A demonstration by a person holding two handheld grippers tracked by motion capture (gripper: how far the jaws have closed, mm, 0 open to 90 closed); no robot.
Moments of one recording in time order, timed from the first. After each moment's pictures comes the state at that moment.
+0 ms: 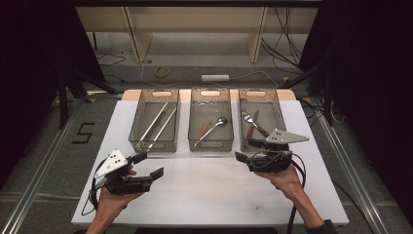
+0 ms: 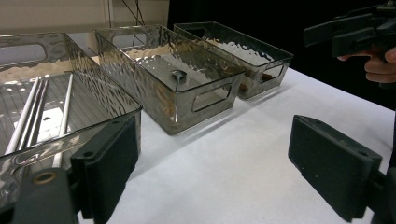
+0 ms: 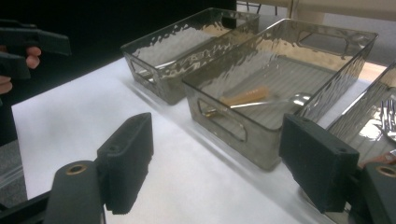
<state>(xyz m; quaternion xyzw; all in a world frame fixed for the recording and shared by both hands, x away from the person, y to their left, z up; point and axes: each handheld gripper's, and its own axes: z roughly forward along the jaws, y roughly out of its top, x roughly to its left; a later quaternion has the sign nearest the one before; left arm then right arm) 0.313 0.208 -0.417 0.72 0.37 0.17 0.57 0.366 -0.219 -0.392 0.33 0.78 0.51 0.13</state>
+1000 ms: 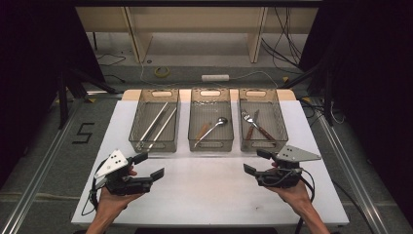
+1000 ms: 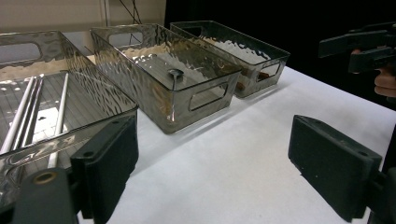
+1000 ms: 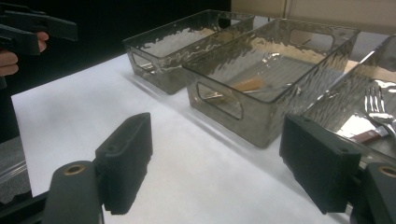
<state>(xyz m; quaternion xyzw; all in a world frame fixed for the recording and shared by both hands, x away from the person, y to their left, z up) 0.313 0.207 -0.418 0.72 0.36 0.17 0.57 0.334 -0.242 -0.411 0.33 0.77 0.53 0.16</state>
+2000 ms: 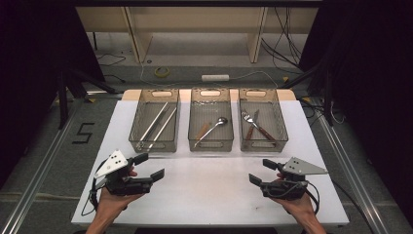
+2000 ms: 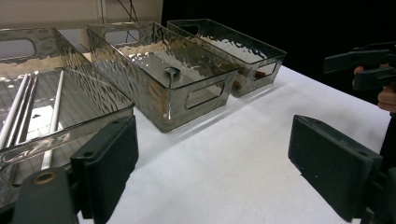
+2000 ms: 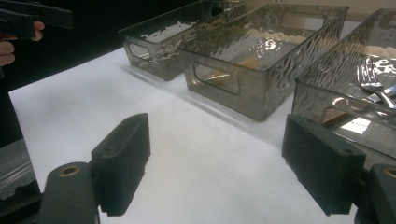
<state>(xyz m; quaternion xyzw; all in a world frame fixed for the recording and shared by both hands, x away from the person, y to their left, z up) 0.313 0.207 -0.418 0.72 0.36 0.16 0.57 0.314 -0.254 -0.430 0.35 0.76 0.53 0.15</state>
